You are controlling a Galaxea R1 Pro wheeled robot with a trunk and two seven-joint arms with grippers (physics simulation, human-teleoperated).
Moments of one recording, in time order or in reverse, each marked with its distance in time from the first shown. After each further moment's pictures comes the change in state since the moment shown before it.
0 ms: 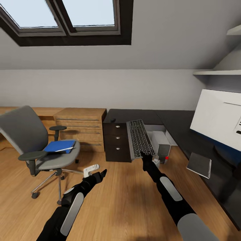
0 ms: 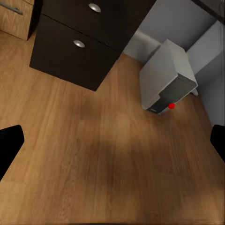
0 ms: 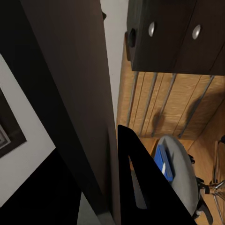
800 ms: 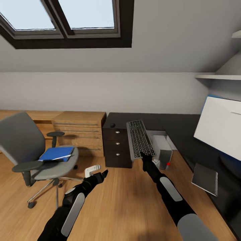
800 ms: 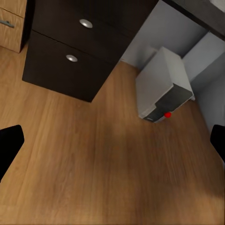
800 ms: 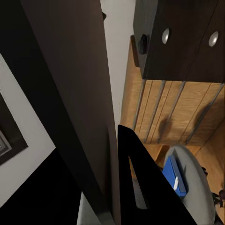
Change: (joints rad) left arm 0.000 0.002 -0.021 0.000 0.000 -0.001 0.001; right arm 0.001 0.001 0.001 0.002 -0.001 0.001 0.000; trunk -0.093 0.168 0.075
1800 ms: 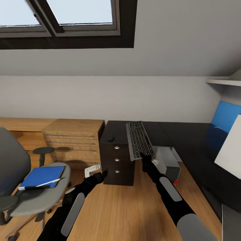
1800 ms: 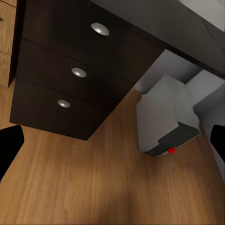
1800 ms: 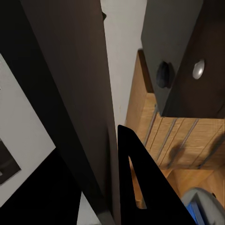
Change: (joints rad) left arm 0.000 0.002 0.000 -0.002 0.000 0.000 0.000; right arm 0.000 0.004 0.001 0.002 0.001 0.001 -0.018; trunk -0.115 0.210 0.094
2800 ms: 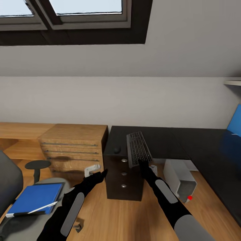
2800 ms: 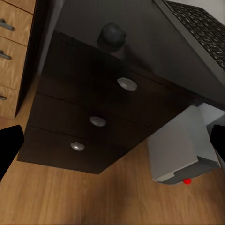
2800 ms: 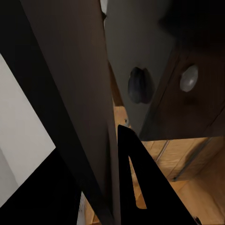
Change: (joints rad) left arm 0.000 0.003 0.000 -0.008 0.002 0.002 0.000; right arm 0.000 0.013 0.067 0.050 -0.011 -0.089 -0.140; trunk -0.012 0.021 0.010
